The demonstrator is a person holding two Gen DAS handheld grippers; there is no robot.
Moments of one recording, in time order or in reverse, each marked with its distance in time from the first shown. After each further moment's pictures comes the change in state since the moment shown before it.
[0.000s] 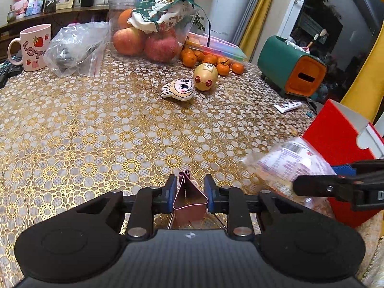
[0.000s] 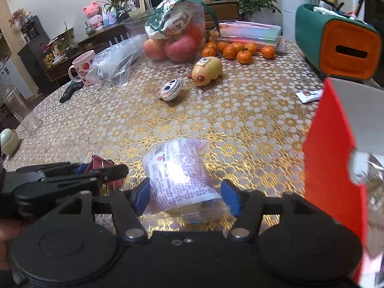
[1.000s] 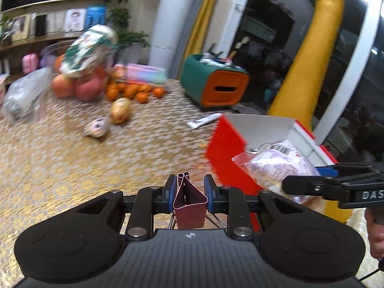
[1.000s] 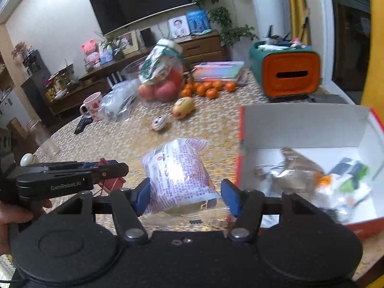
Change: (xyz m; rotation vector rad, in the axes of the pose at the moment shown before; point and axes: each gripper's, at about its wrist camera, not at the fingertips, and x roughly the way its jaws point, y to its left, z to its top) left arm -0.080 -0.123 0.018 0.157 -0.054 -0.182; right arm -0.146 -0.046 -0.034 0.076 -0.174 -0.019
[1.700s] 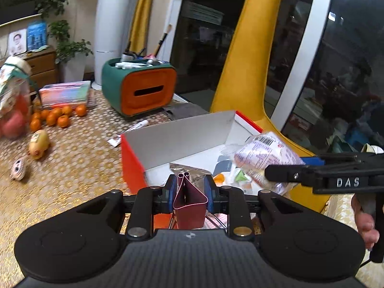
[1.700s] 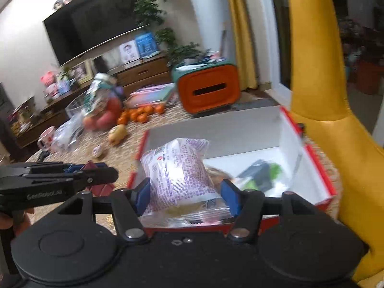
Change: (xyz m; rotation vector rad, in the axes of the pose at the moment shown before) left arm 0.064 -0.120 0.031 0.193 0.046 -0.147; right arm -0.054 -0.106 -0.008 0.143 -0.103 -0.185
